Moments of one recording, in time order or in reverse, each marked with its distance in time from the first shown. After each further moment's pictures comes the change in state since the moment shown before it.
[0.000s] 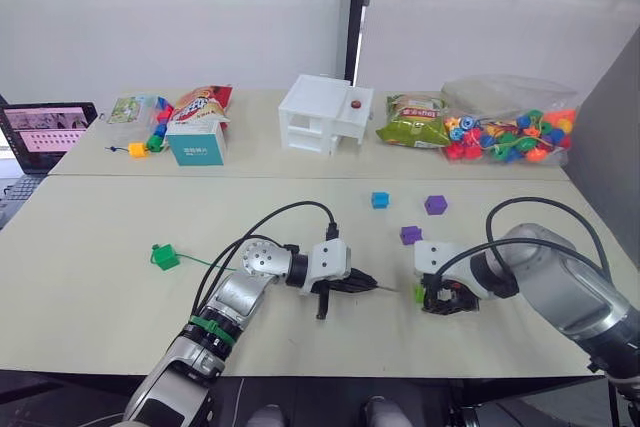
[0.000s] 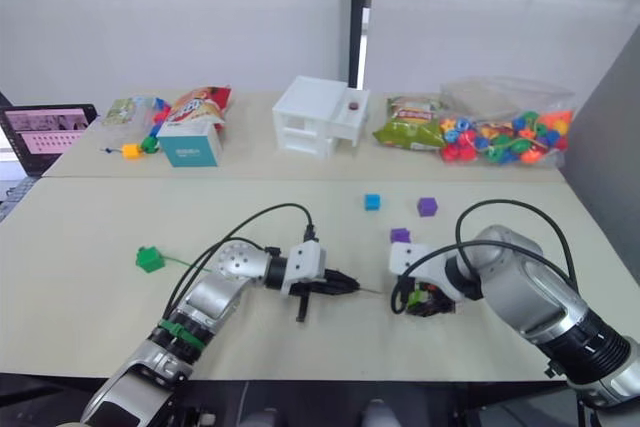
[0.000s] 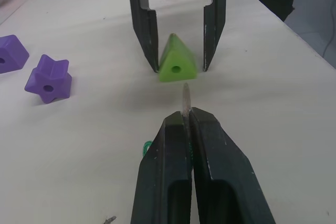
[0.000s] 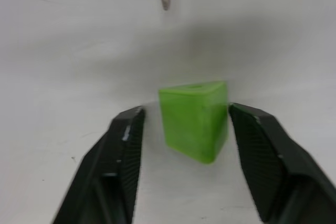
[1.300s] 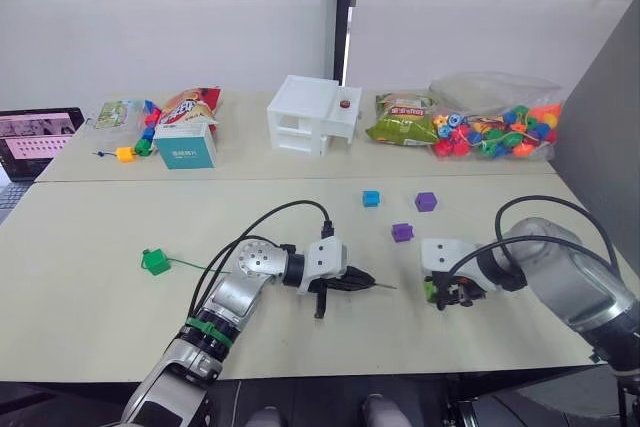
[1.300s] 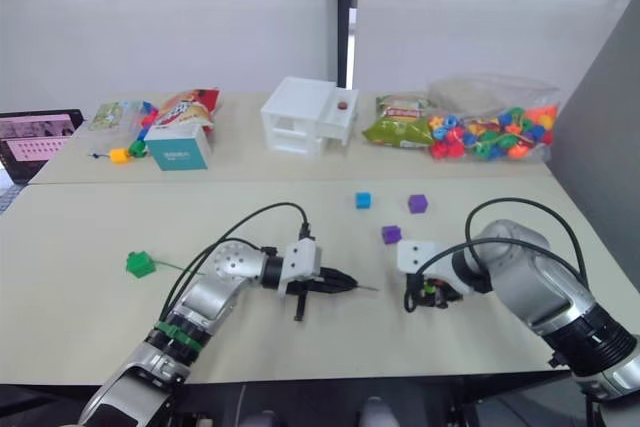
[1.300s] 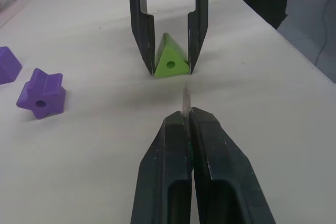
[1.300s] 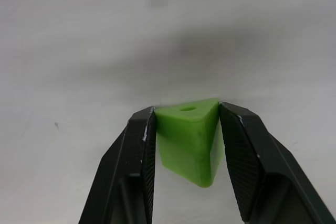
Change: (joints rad) left arm 0.009 0.003 0.006 -0.015 -0.021 0.007 -0.001; right arm -0.006 0.024 -0.017 0.045 -0.003 -0.119 0.008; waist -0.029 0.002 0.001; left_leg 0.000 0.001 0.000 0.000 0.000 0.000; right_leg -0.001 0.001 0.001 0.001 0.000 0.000
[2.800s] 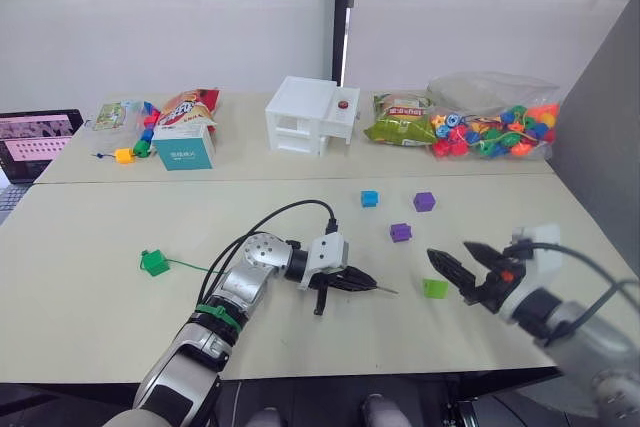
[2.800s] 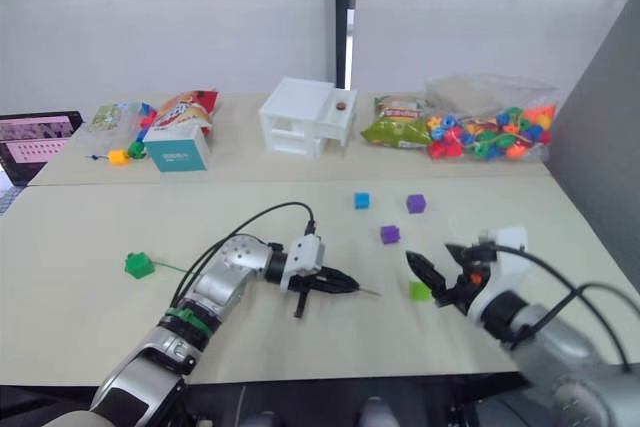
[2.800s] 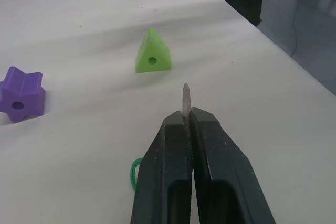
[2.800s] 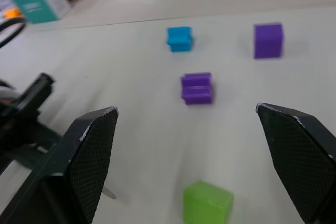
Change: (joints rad) left arm -0.083 -0.037 0.017 0.185 -0.022 -0.058 -0.100; right arm 0.539 0.273 -0.871 -0.389 0.942 0.259 -0.871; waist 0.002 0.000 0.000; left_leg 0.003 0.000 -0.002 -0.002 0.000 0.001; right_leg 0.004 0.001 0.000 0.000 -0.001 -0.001
